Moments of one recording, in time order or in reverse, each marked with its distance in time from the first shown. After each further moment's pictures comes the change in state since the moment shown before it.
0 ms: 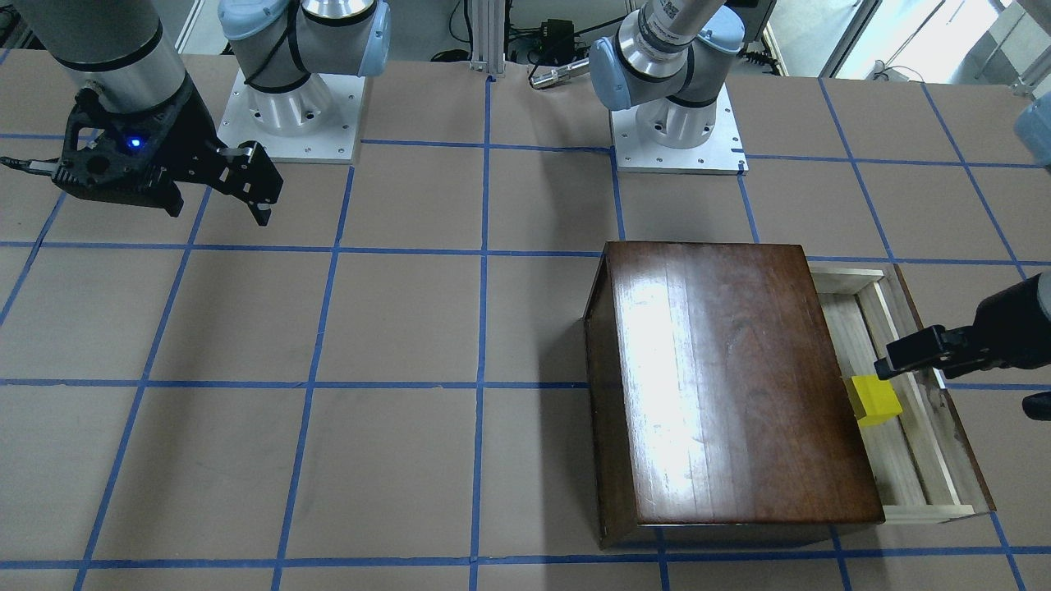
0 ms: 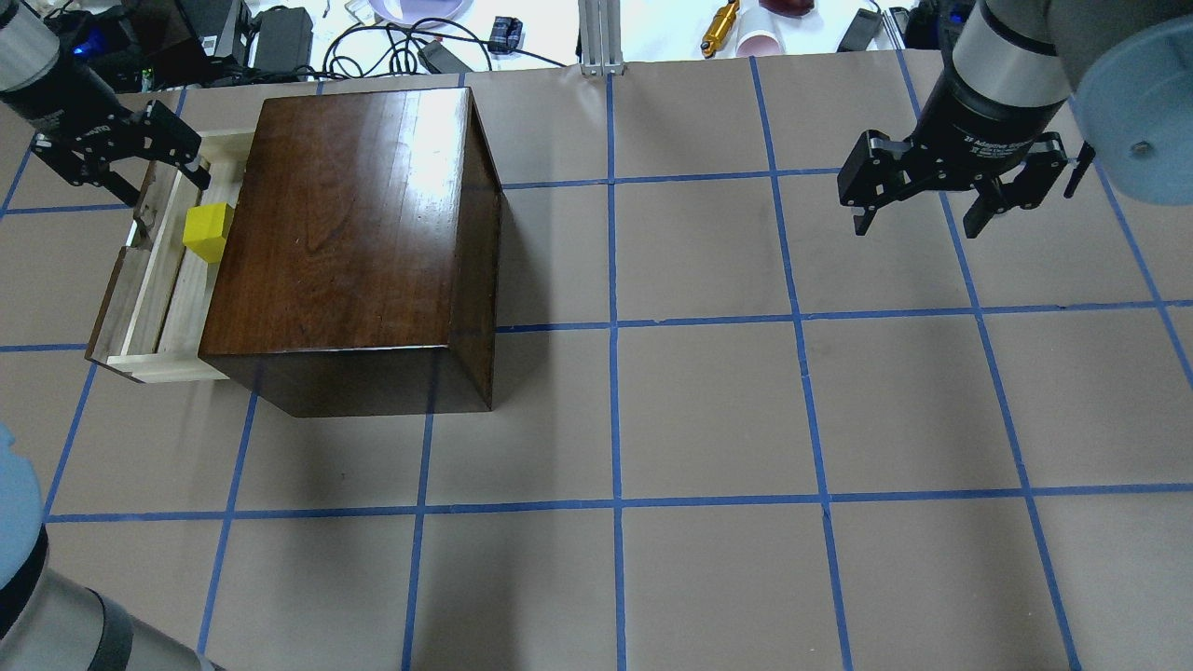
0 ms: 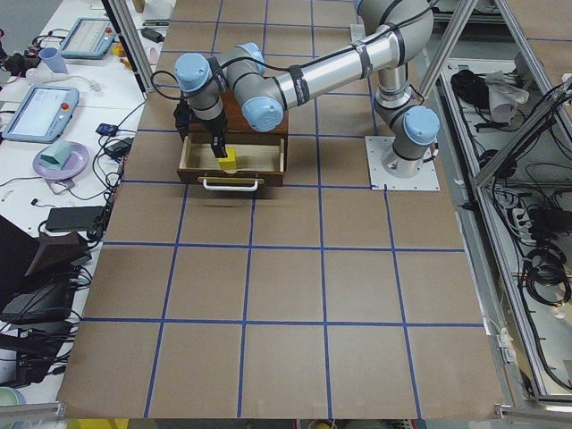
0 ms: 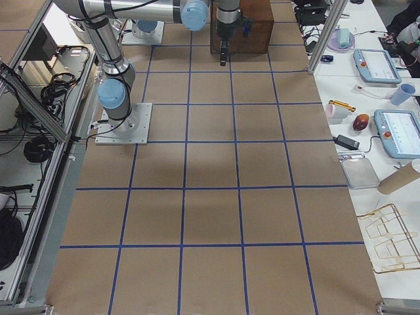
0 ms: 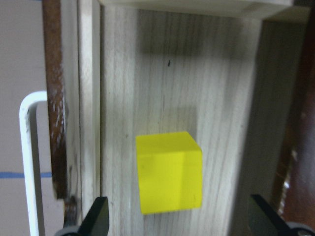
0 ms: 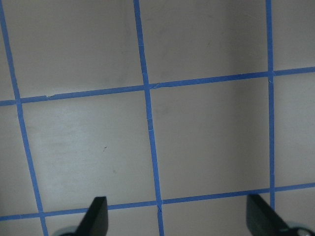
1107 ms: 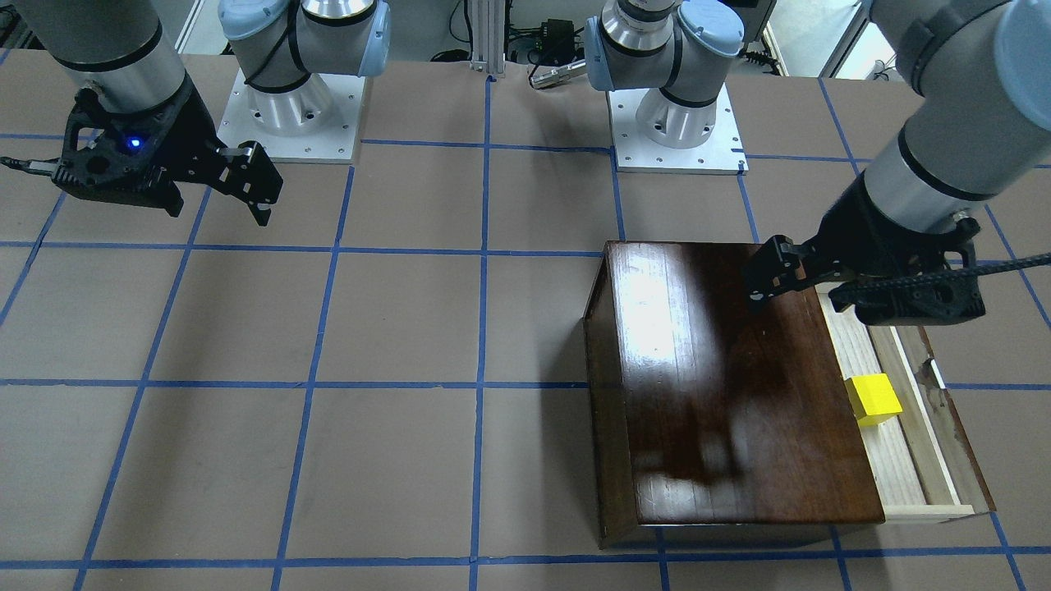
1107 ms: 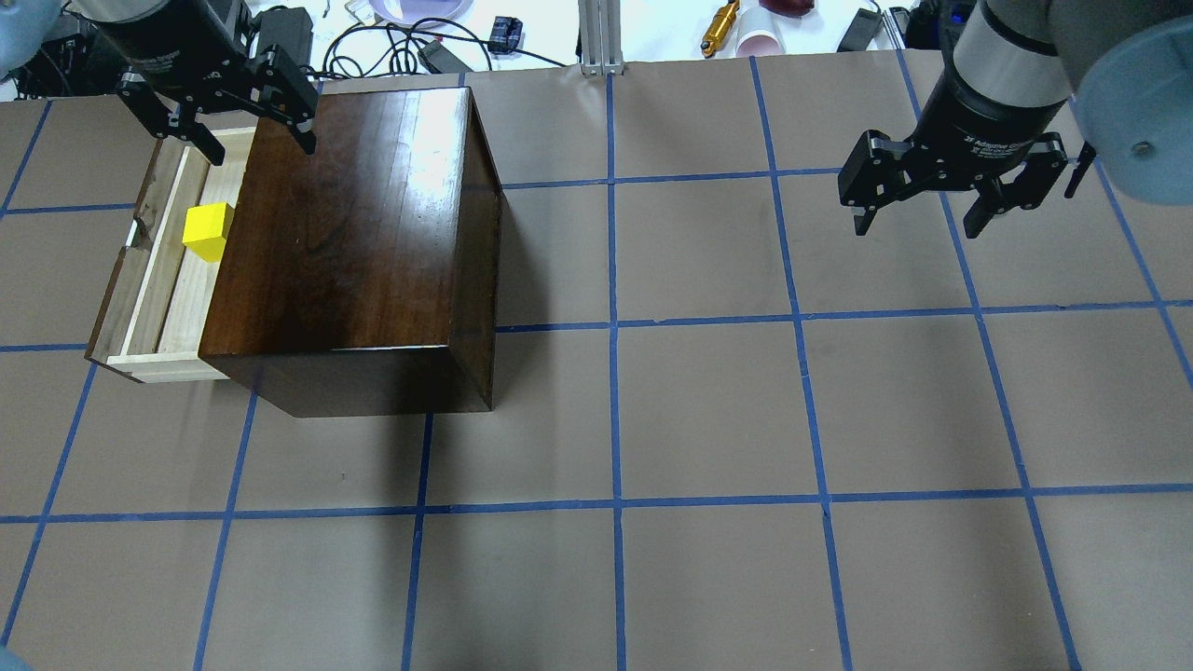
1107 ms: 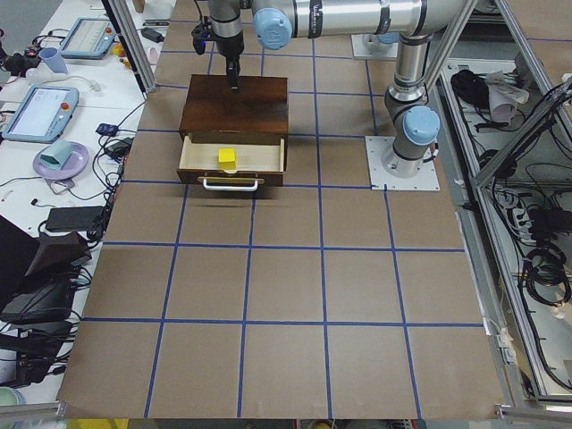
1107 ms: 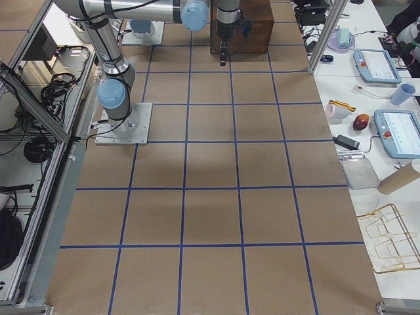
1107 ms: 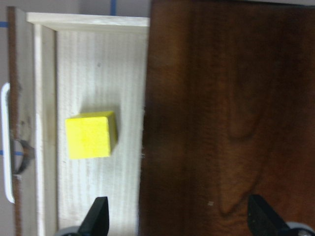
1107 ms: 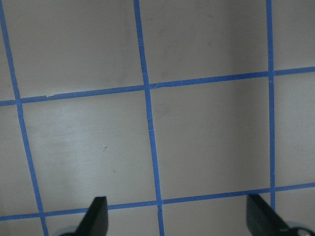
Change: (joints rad) left arm -0.296 0.179 -0.078 -0.013 0.070 -0.289; right arm -0.001 0.000 0.001 0.000 0.001 0.000
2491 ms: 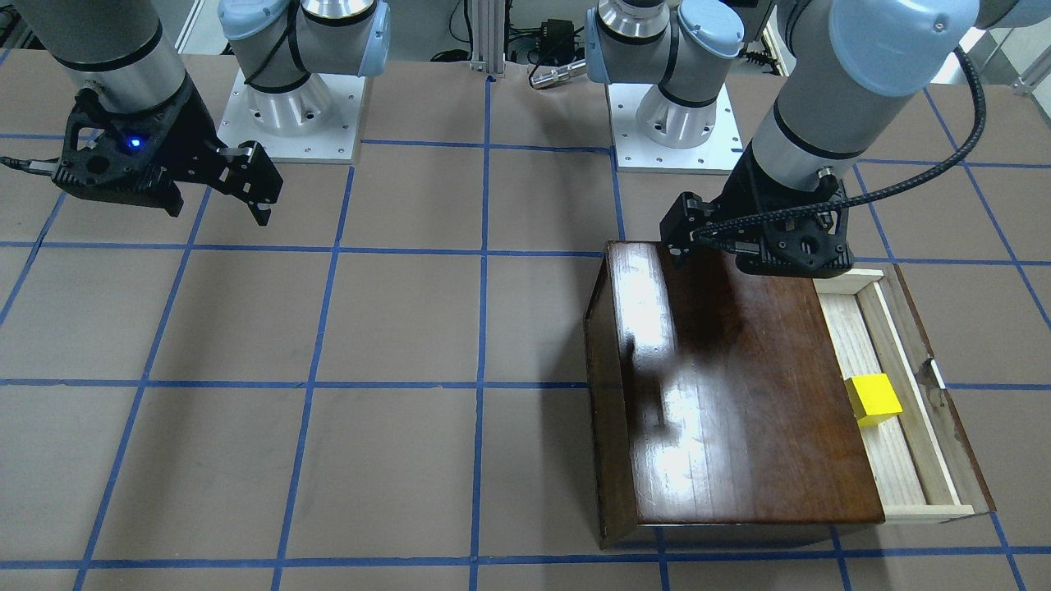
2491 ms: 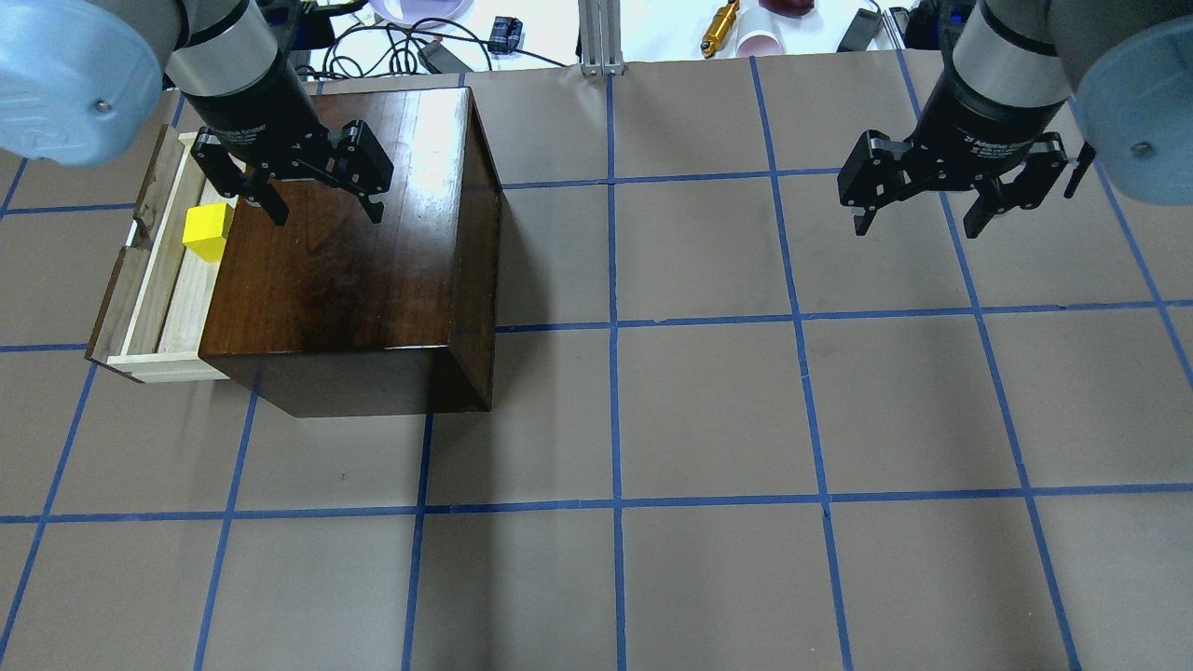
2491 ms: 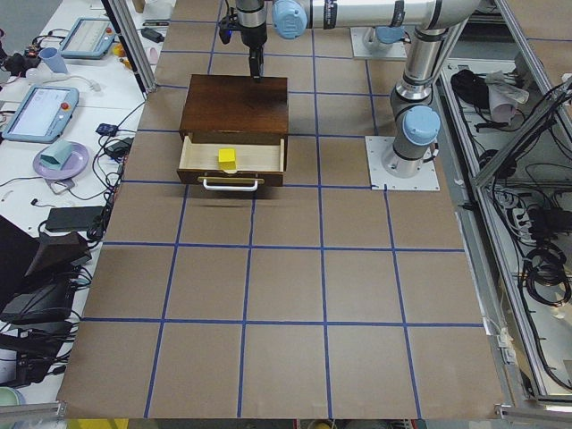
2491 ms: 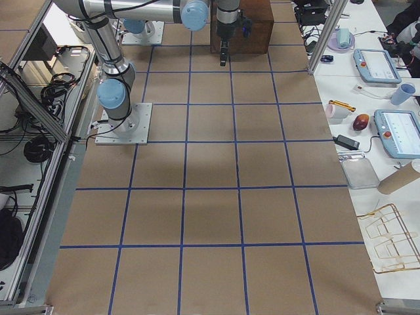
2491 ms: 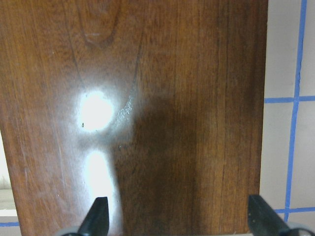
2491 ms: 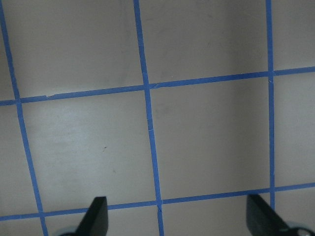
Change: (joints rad) left arm -0.098 0.079 -0.128 0.013 0.018 -0.016; right arm 0.001 0.000 0.000 0.000 -0.001 0.000
